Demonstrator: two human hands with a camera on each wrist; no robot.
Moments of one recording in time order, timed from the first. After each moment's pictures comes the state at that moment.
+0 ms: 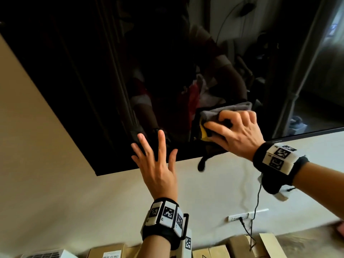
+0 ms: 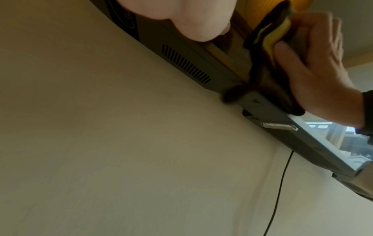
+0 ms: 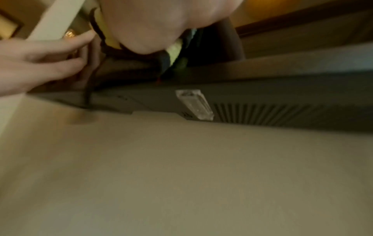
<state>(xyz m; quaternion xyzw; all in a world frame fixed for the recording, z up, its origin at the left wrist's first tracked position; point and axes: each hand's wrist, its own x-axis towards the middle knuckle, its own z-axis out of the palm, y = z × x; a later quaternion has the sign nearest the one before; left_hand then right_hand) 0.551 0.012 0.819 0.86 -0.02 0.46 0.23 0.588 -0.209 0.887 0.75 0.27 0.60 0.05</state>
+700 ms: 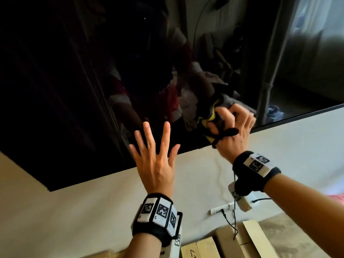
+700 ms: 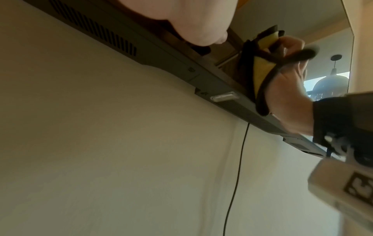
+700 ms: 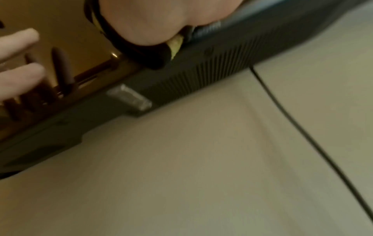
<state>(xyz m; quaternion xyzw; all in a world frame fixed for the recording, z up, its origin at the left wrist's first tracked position) 0.553 -0.076 0.836 0.86 -0.12 0.47 0.14 0.581 -0.280 0.852 0.77 0.05 0.61 -0.19</state>
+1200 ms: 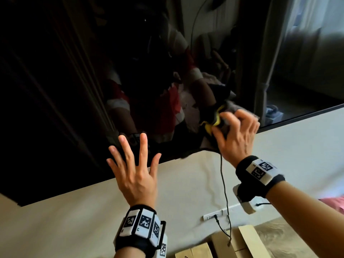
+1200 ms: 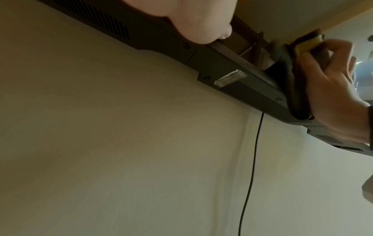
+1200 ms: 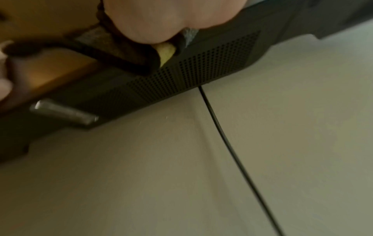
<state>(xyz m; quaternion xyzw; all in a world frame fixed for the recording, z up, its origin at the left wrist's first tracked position) 0.558 -0.102 0.822 0.86 -0.06 0.50 0.10 0.585 -0.352 0.841 0.77 0.03 0.61 -0.19</state>
